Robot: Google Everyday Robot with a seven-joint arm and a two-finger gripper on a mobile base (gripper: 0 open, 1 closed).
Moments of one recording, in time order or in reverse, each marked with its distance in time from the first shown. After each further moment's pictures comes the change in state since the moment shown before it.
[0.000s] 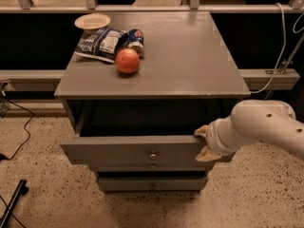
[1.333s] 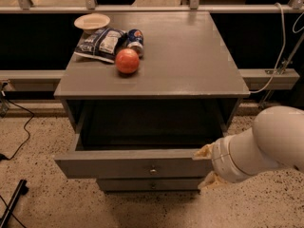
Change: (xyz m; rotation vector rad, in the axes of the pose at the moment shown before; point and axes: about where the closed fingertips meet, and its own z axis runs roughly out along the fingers) arm -0.055 0.089 -0.094 -0.075 -0.066 -0.111
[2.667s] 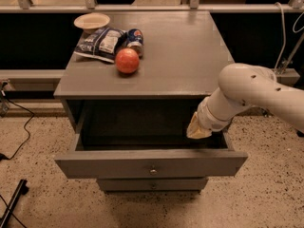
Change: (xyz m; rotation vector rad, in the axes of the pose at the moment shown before) arm 0.050 -0.130 0.071 -0.086 0.032 0.159
